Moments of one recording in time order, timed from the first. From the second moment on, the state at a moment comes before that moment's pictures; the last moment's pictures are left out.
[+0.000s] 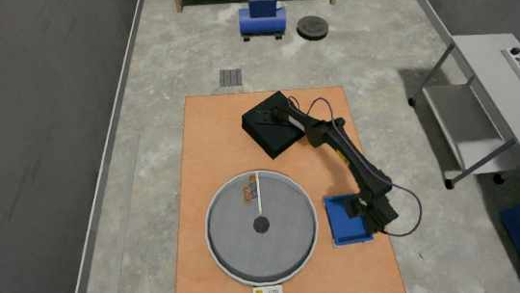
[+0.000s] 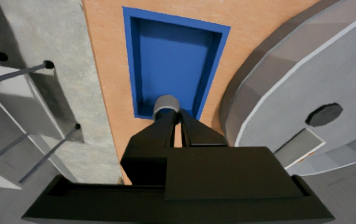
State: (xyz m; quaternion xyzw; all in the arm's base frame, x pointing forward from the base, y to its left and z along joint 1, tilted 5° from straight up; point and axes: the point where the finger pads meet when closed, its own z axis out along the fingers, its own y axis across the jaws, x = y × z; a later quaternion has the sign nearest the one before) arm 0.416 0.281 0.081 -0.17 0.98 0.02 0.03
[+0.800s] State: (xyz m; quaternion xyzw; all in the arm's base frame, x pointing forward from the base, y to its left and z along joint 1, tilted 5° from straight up) arm 0.416 0.280 0.068 -0.17 0.98 0.02 0.02
